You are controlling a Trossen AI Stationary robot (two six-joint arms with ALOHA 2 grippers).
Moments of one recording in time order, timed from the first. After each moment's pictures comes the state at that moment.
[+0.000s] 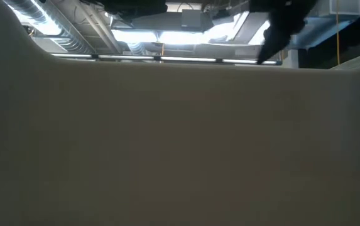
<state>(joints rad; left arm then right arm) -0.20 1.25 0.74 0.27 -0.28 0.21 0.10 1.28 1.12 -0.82 0.23 0.28</state>
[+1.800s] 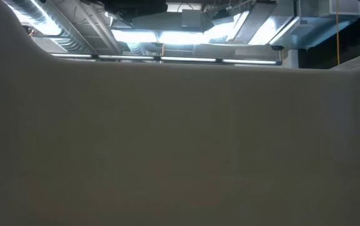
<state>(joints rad) -0.20 1.25 0.74 0.28 -0.28 0.21 0.76 1.45 0.68 -0.53 0.11 0.96</state>
